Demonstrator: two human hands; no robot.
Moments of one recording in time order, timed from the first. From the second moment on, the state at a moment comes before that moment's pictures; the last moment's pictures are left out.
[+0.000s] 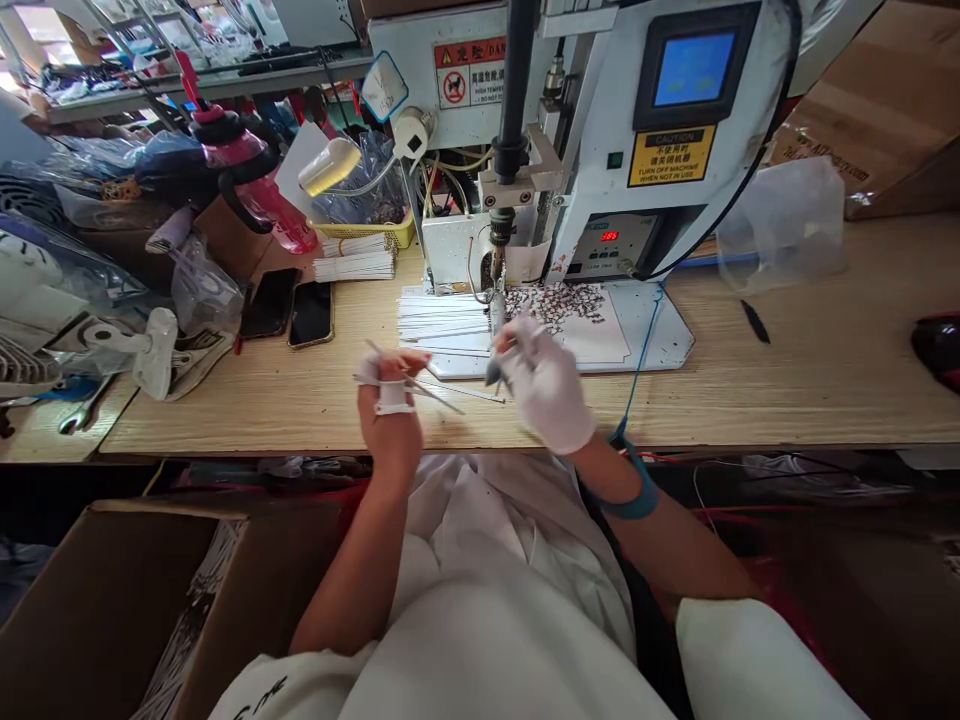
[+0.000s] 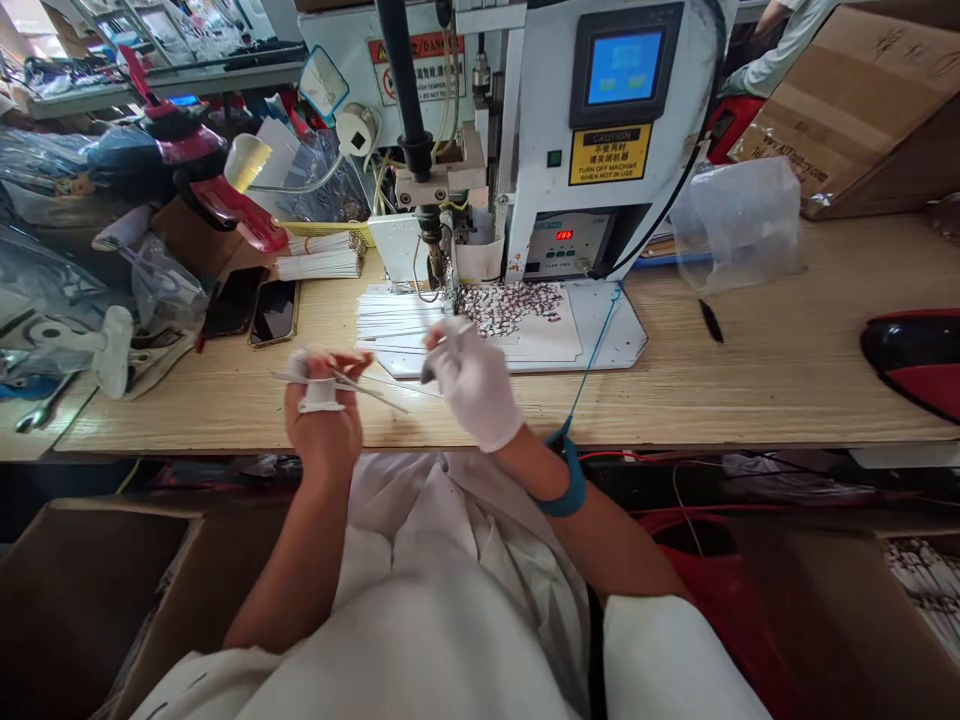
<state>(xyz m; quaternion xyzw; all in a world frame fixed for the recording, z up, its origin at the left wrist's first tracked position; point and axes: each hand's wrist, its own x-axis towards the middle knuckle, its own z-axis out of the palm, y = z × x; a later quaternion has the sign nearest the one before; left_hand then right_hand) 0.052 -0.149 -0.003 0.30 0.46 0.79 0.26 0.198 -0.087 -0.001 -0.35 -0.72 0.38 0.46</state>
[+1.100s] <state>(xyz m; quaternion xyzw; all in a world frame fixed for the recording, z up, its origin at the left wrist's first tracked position) -0.027 -0.089 0.010 0.79 0.60 0.01 0.12 0.209 -0.069 -0.013 -0.39 -0.80 0.34 0.30</state>
